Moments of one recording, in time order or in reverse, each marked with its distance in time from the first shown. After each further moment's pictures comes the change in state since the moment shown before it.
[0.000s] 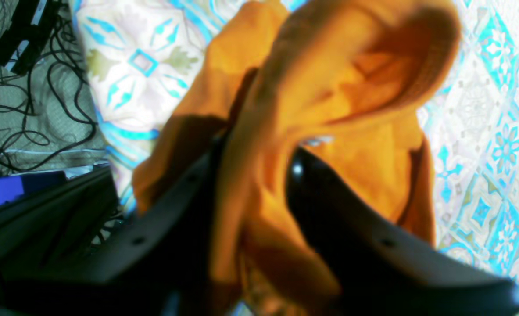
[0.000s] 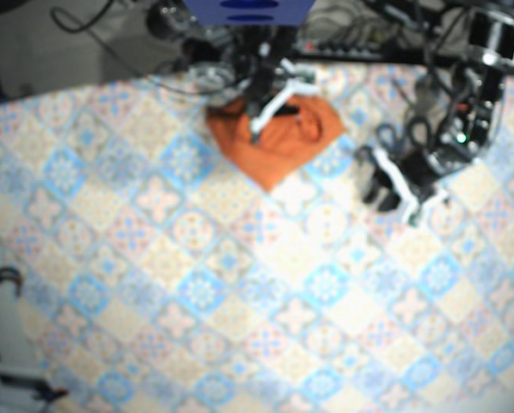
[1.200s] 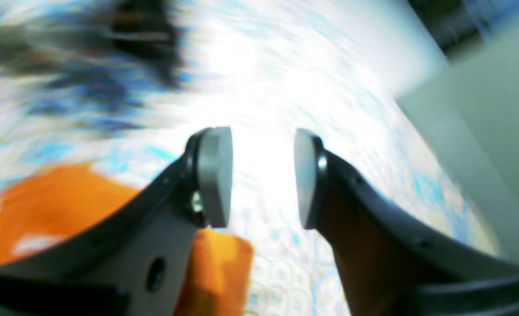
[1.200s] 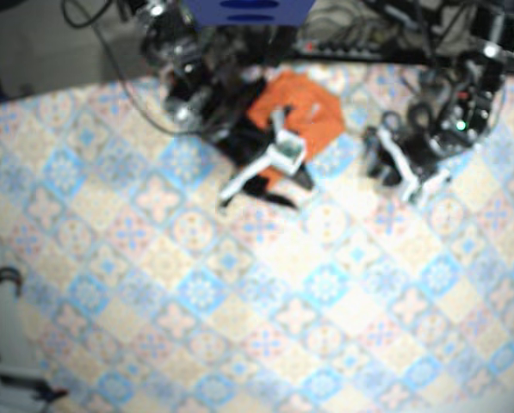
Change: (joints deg) left arm 4.2 -1.7 0.6 -2.9 1.1 -0.1 0.4; right arm 4.2 -5.9 15.5 8.2 10.8 -4.7 12.7
